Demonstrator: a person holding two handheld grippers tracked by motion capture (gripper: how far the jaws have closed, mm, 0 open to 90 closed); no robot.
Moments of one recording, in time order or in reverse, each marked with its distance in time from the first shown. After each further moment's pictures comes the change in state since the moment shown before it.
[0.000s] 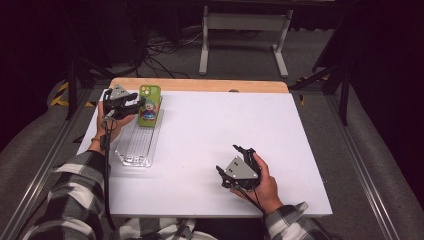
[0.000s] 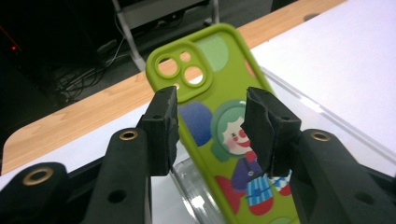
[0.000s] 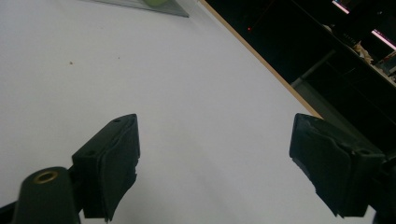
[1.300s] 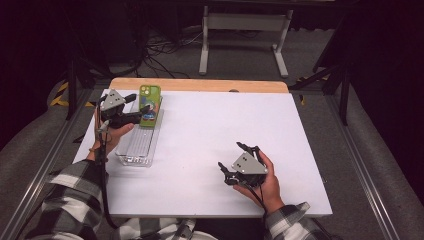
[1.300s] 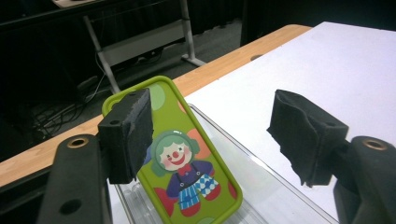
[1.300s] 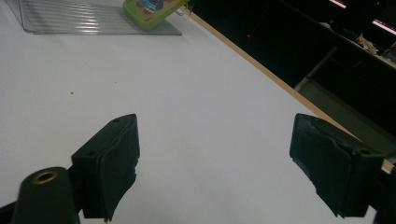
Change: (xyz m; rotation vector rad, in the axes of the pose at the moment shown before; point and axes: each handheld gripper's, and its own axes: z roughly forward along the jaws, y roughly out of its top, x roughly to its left) left arm -0.034 0.007 -0.043 -0.140 -0.080 0.022; right arm -0.013 0.000 -0.007 -0.056 0.018 0.117
